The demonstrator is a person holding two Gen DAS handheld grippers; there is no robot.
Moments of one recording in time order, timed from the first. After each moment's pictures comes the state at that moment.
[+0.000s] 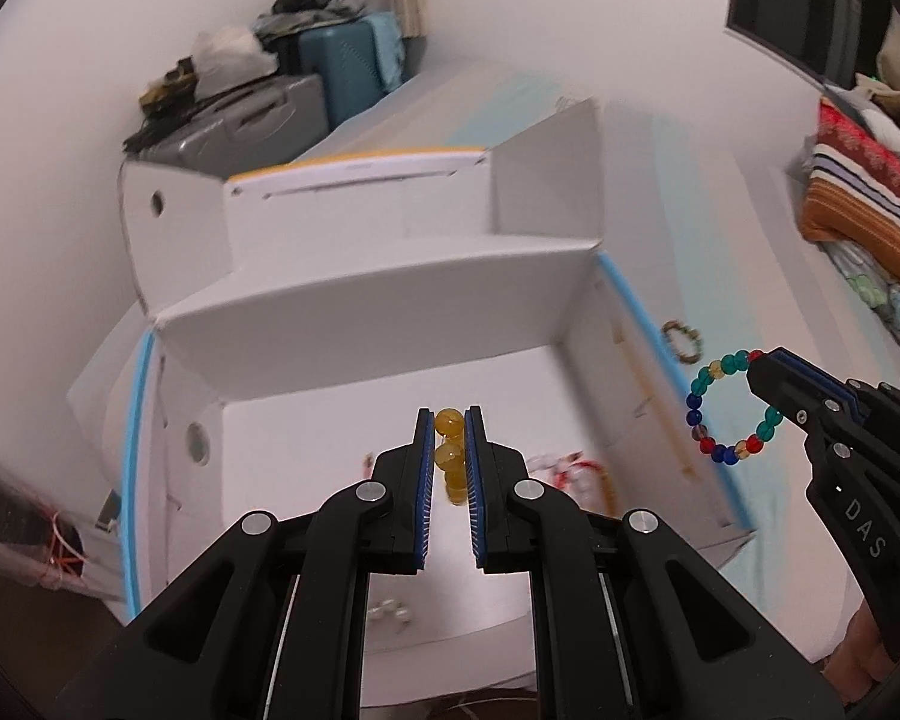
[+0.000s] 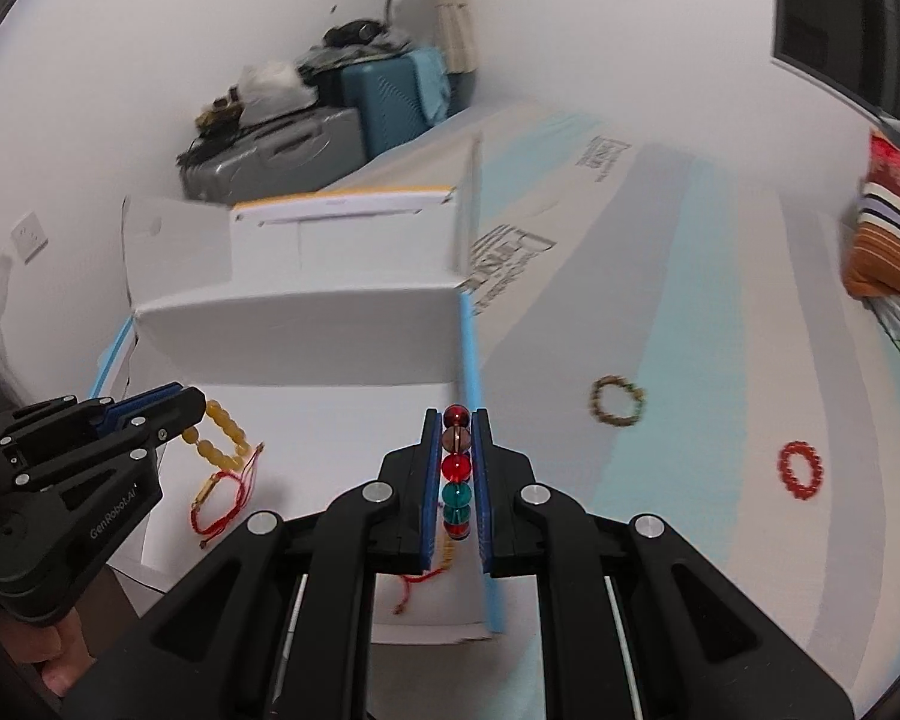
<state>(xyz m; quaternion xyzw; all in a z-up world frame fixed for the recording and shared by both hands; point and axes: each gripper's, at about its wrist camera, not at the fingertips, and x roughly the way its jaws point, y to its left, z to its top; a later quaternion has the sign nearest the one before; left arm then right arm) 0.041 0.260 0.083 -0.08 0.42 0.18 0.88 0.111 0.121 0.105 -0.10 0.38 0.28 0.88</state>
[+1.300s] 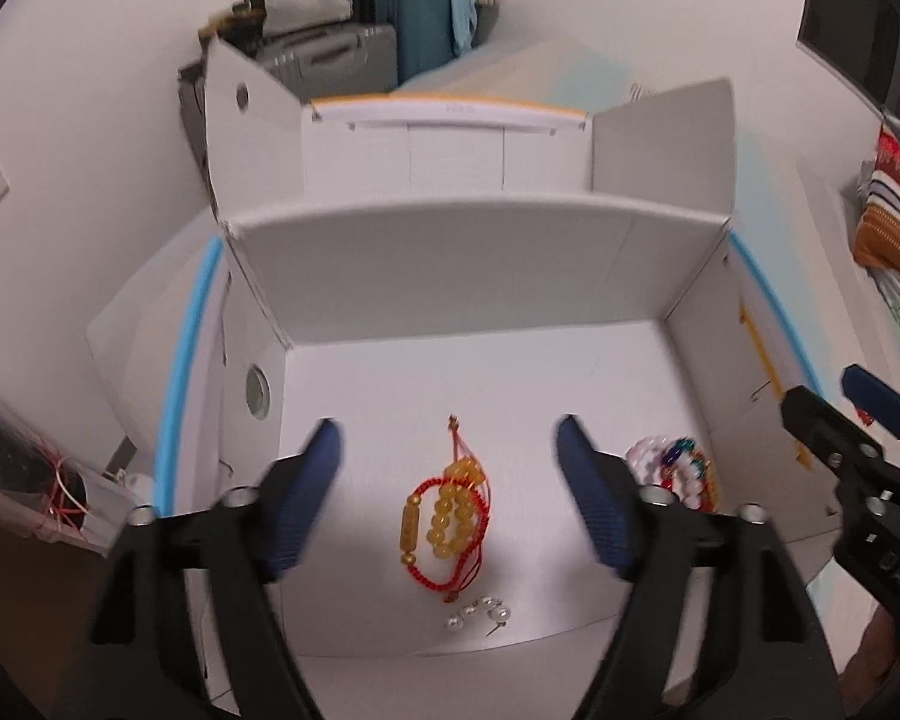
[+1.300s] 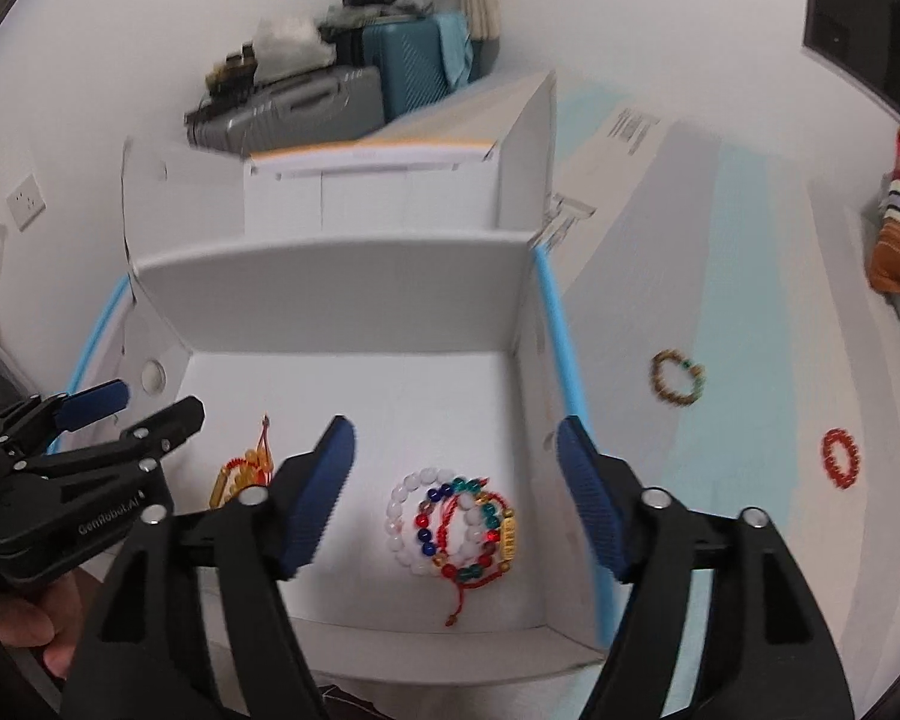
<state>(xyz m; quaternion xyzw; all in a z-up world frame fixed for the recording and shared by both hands) 0.020 0.318 0.051 -0.12 0.43 0.23 0.87 0.104 0.158 0.081 -0.12 0.40 0.28 0.87</state>
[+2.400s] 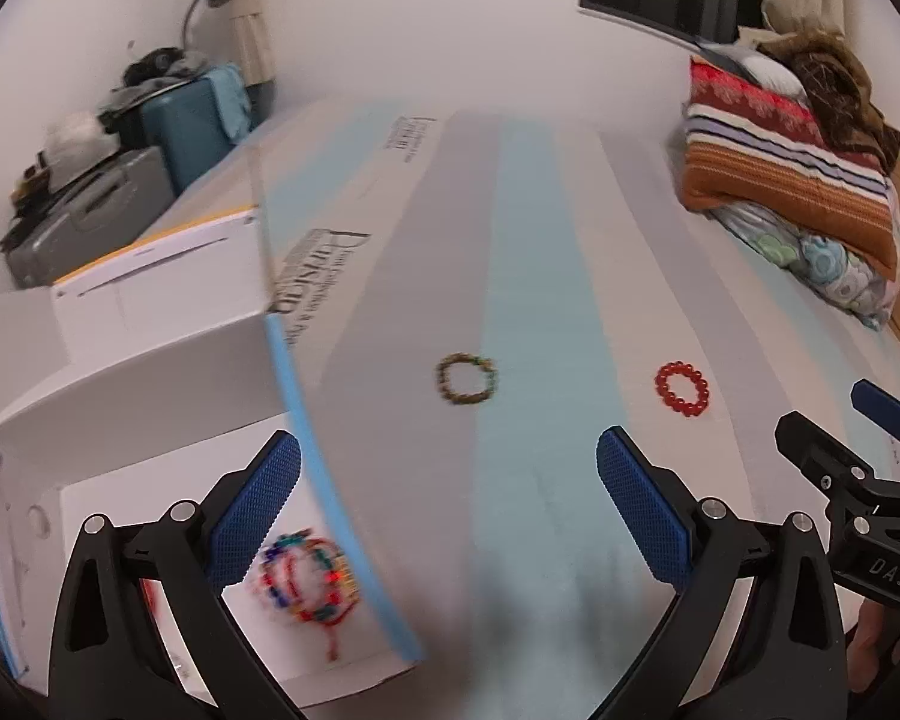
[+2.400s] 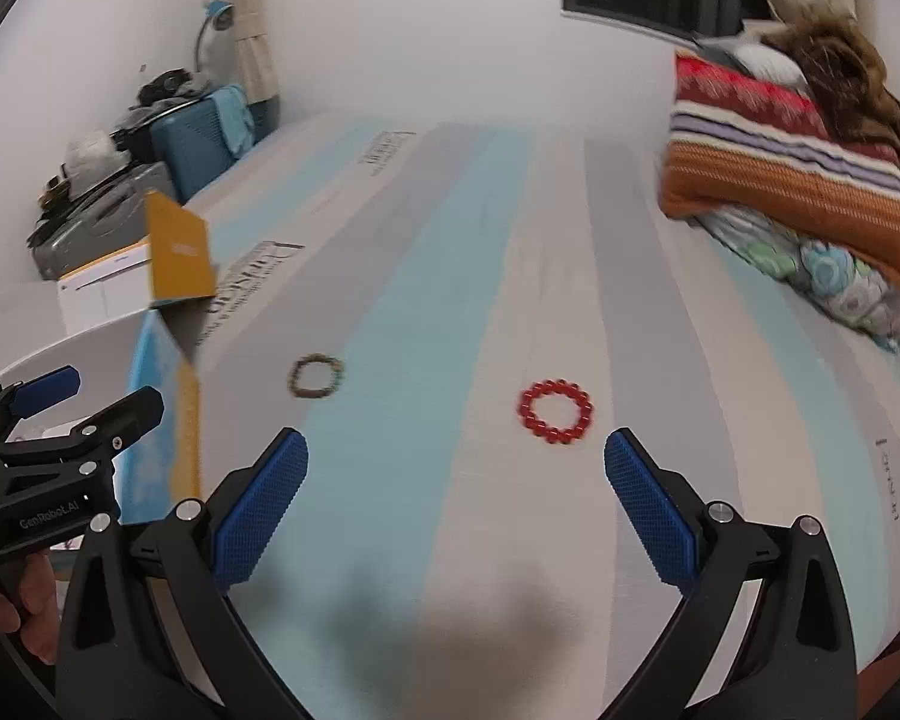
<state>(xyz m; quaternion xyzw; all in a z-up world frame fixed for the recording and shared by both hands) 0.144 0.080 0.080 -0.03 0.39 0.06 0.92 0.168 -0.111 0.107 -0.04 0.38 0.11 0.92</state>
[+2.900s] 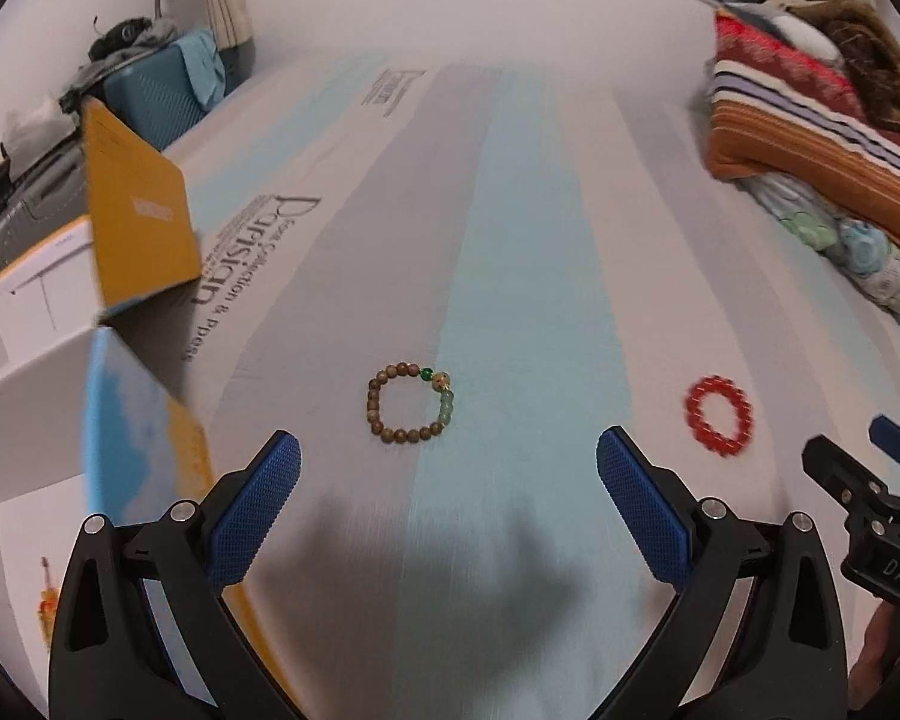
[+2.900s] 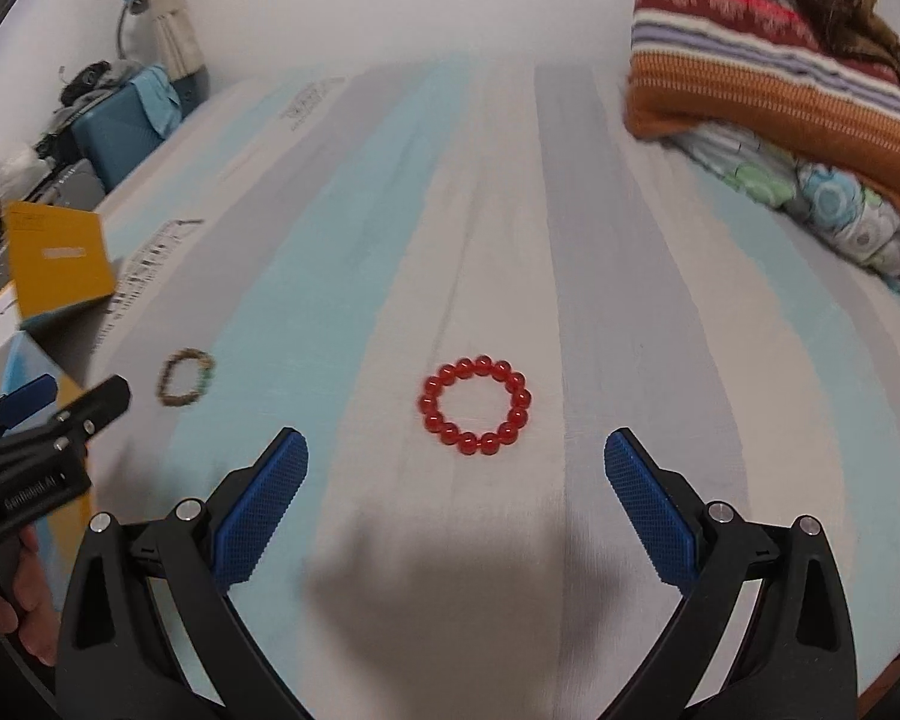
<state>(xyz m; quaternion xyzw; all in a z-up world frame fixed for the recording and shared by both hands) 0.252 0.056 0.003 -0.04 0.43 0.08 0.90 0.269 -0.161 0.022 -0.02 0.45 0.07 0.89</state>
